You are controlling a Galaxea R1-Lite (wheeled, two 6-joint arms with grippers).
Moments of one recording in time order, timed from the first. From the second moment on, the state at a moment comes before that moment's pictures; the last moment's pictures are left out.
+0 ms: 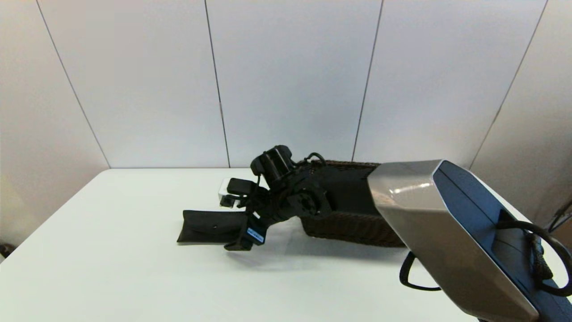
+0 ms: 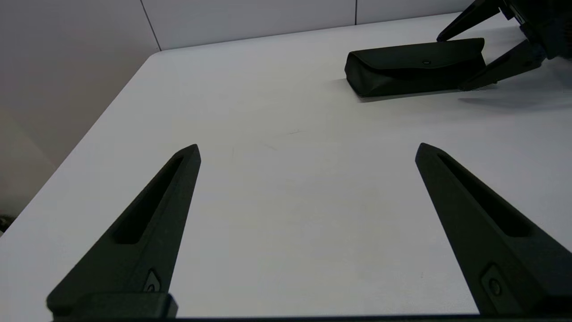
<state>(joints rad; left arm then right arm) 0.00 0.00 -0.01 0.02 -0.04 0.14 0.77 2.48 -1.96 0.18 0.38 -0.60</state>
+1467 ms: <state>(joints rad) 0.00 0.00 -0.01 0.02 -0.04 0.14 0.79 2.49 -1.96 0.12 0.38 -0.60</state>
